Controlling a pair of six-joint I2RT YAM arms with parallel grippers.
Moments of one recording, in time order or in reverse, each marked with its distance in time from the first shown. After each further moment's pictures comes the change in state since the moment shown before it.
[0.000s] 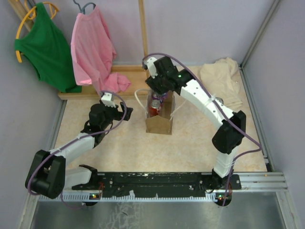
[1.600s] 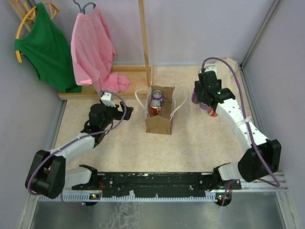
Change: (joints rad) left arm 0.000 -0.001 0.000 0.018 0.014 -0.019; right arm -0.341 -0.459 -0.576 0.142 0.293 0.403
